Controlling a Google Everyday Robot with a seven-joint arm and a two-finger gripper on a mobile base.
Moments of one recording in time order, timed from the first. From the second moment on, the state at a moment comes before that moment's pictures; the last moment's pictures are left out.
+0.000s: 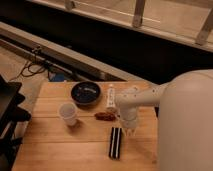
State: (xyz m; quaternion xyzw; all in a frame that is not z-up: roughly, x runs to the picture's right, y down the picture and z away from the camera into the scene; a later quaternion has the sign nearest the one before) arm 0.138 0.258 0.774 -0.27 0.37 0.64 0.62
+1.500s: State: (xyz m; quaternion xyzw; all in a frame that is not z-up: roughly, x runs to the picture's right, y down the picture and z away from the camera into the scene) arm 0.035 0.285 0.774 -0.33 0.37 0.57 0.65
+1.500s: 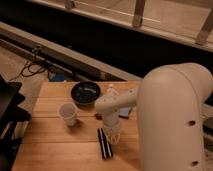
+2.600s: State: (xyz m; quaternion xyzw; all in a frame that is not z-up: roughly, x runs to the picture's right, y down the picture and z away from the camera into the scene) arm -0.034 0.268 0.765 -0.34 0.36 0.54 0.68
